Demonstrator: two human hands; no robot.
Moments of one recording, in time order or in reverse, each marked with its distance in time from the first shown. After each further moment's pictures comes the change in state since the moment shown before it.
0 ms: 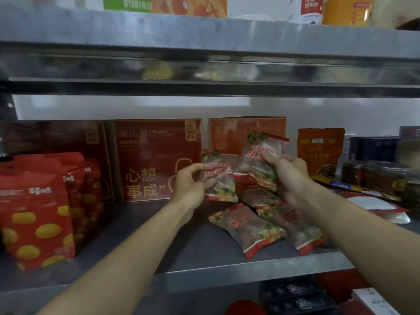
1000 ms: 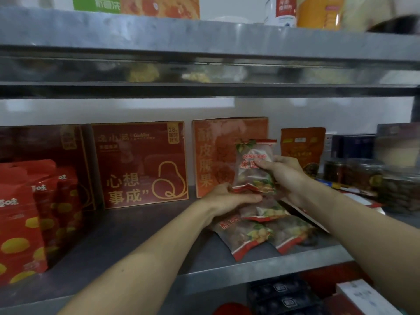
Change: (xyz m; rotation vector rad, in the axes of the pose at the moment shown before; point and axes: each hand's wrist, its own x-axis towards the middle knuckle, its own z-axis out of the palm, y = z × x) left_hand -0.007 0.005 0.072 0.366 -0.501 -0.268; right_hand 0.019 0.003 -0.036 -0.050 -0.130 -0.039
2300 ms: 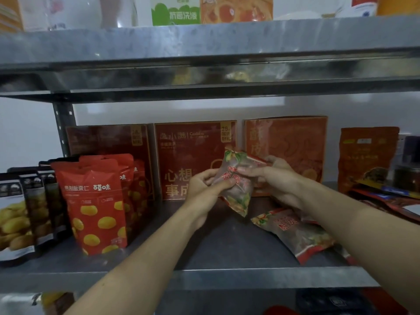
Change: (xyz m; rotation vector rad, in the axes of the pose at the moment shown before) left_hand -0.048 -0.060 -0.099 -0.544 0.440 0.293; right_hand -0.008 0.002 0.121 -0.003 -0.338 0.051
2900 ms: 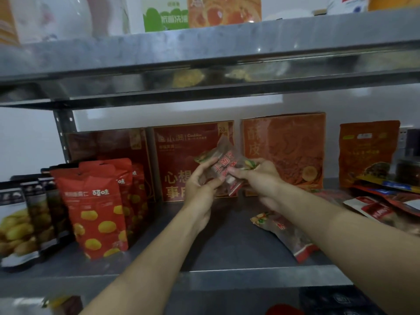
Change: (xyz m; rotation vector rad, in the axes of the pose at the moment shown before) left_hand -0.005 0.007 0.012 -0.270 0.052 0.050; right_hand 0.006 0.012 0.023 0.060 0.089 -0.048
